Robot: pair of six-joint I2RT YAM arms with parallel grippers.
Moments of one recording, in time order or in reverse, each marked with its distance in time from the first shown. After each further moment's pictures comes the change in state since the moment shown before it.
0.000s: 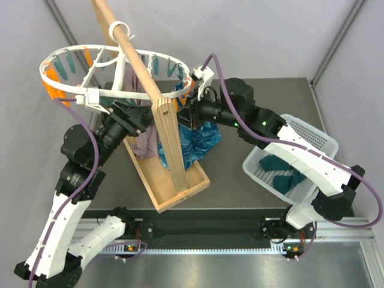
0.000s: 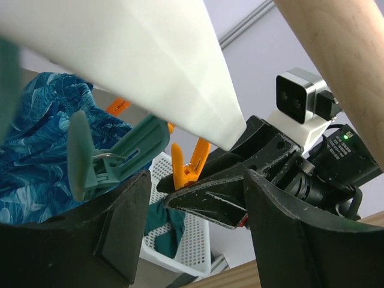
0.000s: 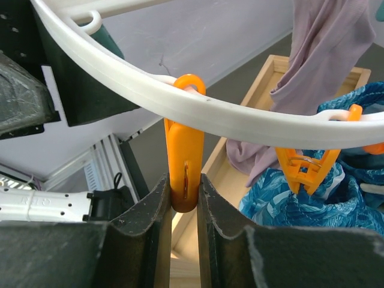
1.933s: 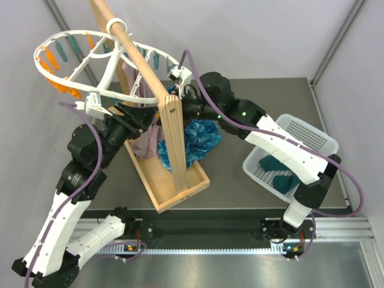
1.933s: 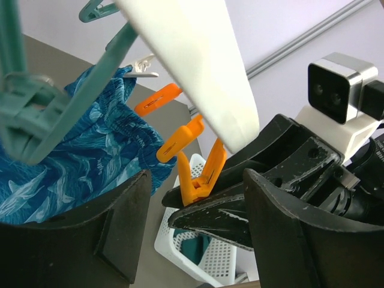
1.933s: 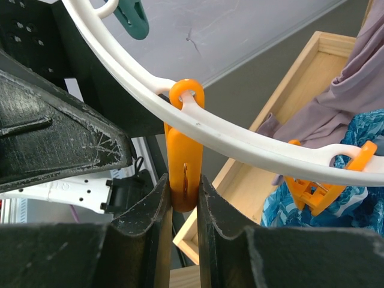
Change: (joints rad) left arm -0.055 0.000 -0.016 -0.108 -0.211 0.024; right arm 0.016 0.195 0.210 -0.108 -0.125 0.012
